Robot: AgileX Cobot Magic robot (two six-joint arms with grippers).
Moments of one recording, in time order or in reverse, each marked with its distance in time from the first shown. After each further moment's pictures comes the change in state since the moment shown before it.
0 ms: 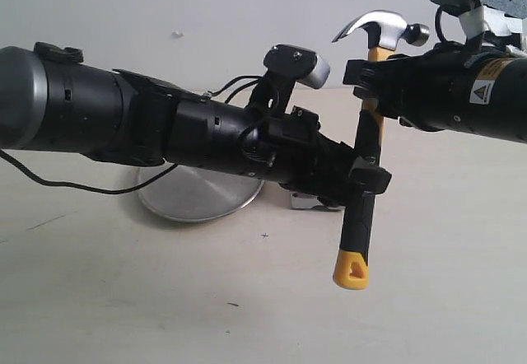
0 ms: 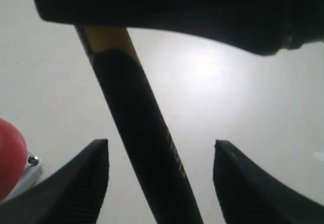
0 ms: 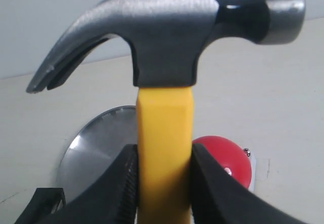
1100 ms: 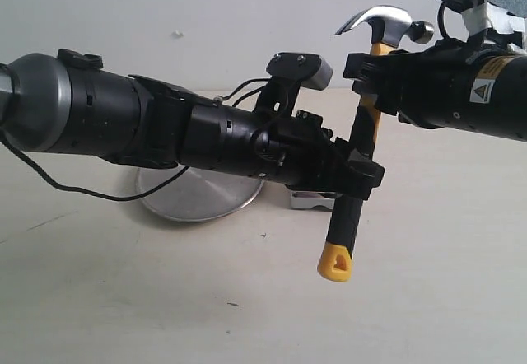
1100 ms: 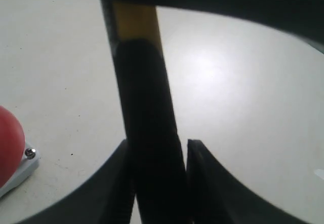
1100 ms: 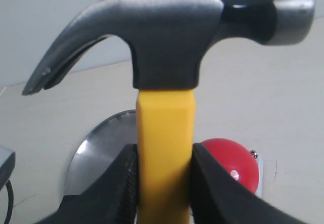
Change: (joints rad) left arm -0.013 0.041 -0.029 -0.021 -0.024 -0.076; right arm 0.000 0.000 0.000 -0.030 -0.012 0.058
